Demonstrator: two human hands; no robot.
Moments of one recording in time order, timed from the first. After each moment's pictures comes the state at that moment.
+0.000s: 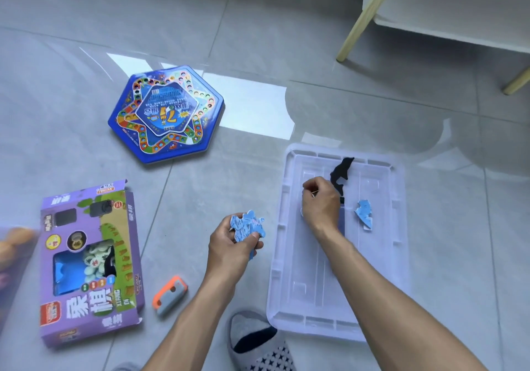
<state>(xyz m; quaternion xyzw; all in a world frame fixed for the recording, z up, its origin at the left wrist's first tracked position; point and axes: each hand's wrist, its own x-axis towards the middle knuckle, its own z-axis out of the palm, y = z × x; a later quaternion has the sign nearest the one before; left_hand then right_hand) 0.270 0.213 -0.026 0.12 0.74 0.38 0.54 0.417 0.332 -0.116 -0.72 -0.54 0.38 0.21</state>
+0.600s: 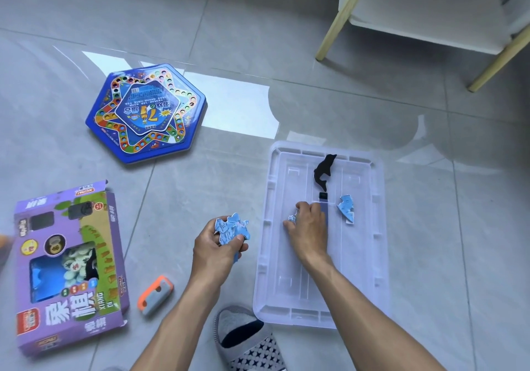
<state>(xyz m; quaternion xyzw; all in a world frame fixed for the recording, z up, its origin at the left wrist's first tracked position) 0.271 0.202 -0.029 0.12 0.73 0.38 0.55 0.442 0.277 -0.124 -0.72 -0.64 0.27 0.01</state>
